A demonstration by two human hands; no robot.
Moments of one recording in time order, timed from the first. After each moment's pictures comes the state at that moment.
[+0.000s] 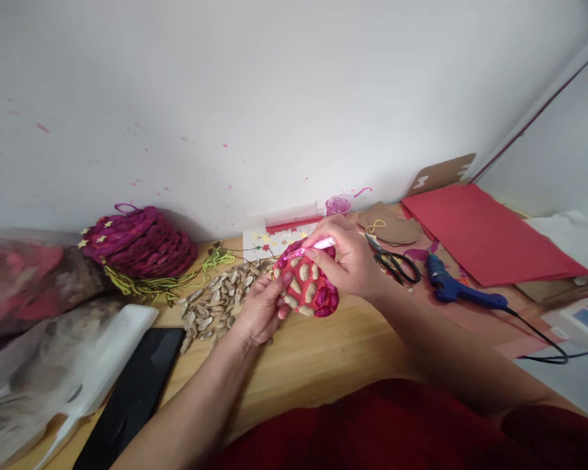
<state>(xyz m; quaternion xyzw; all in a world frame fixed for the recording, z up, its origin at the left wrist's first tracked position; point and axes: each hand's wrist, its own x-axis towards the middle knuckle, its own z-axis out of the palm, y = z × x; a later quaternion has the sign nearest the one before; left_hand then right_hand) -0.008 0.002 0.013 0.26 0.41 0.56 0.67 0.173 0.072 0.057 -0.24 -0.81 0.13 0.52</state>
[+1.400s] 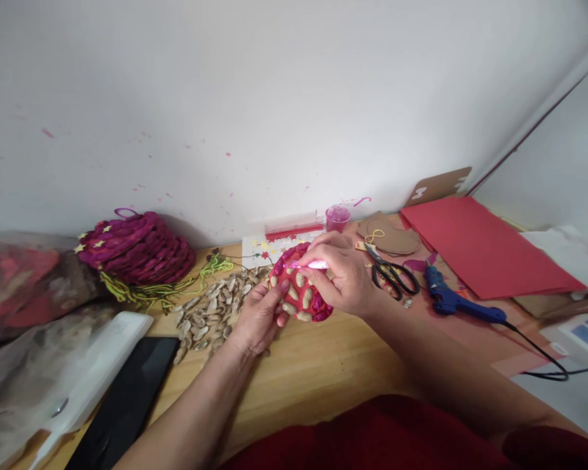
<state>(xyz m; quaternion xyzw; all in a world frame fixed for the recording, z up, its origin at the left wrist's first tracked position) -0.006 0.003 0.012 0.26 0.42 0.58 0.64 0.170 0.066 0.053 -0.23 -0.84 0.06 0.48</state>
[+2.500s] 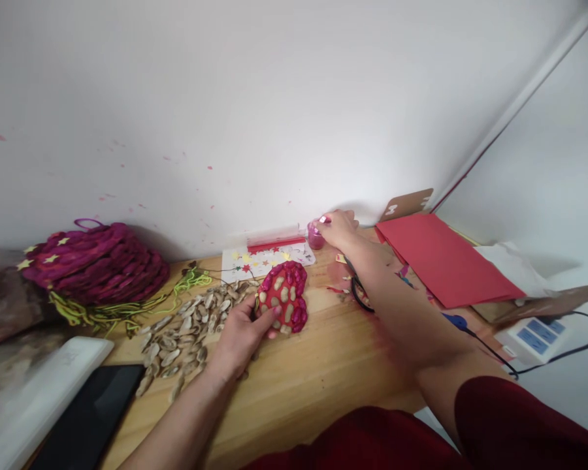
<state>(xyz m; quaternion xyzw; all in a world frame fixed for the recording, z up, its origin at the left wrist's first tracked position) -0.014 0.004 -0.011 0.43 0.54 0.48 0.54 0.206 0.214 0.050 -0.69 -0.69 0.04 0.20</state>
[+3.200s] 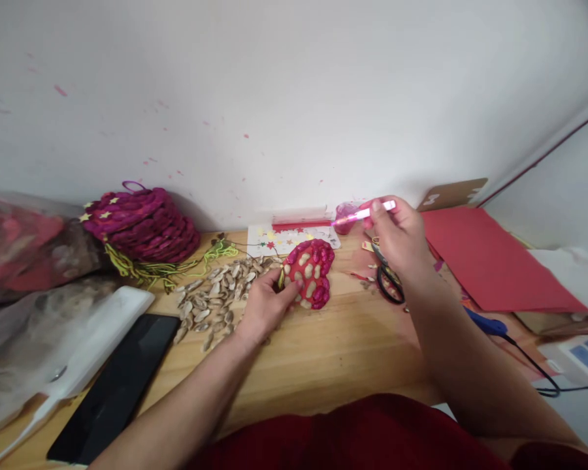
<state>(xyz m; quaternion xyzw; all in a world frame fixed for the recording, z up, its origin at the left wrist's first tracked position) -0.014 0.005 -0.013 0.45 0.53 0.51 0.50 0.213 0.117 0.068 -0.46 -0.65 0.25 0.55</state>
